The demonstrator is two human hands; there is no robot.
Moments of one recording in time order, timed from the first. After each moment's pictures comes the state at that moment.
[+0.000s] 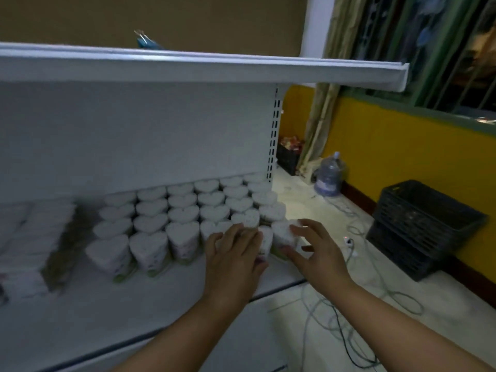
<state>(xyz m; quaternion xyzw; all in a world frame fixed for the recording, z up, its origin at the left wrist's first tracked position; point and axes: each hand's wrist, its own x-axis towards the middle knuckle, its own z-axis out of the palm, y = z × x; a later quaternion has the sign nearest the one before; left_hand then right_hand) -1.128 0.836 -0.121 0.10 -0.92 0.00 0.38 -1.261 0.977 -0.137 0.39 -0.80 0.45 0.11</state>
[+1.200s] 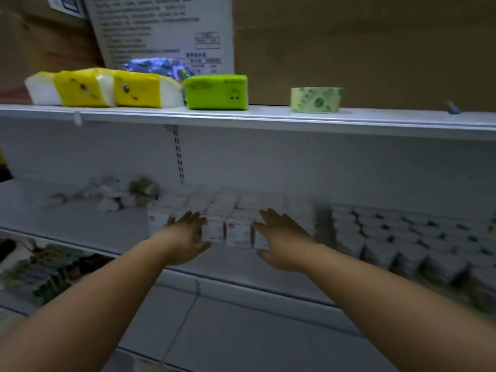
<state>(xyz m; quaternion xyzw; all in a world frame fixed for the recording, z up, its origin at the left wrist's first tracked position) -0.685 0.584 -0.038 0.47 -0.88 -0.01 -0.03 -0.919 0.689 -0.036 0.75 -0.66 0.03 0.02</state>
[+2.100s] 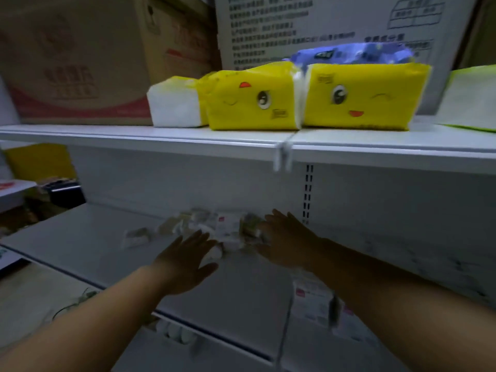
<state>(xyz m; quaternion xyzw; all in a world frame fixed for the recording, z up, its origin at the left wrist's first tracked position) -0.425 0.322 -0.044 0.48 -0.88 0.02 -0.06 -0.669 0.358 -0.019 0.79 -0.61 0.05 0.01</state>
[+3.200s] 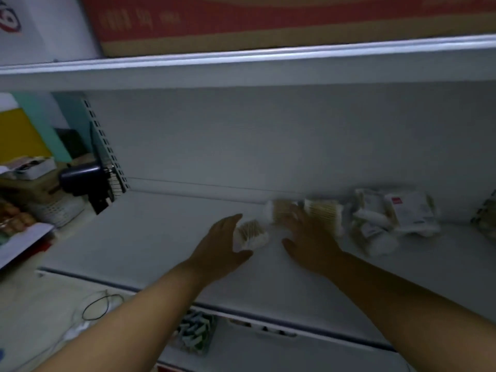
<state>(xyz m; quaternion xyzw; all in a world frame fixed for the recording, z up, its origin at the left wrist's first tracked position) -0.181 0.087 -0.118 0.43 -0.86 -0.22 0.15 -0.391 0.156 -0.131 0.68 -0.71 0.18 -0.03</state>
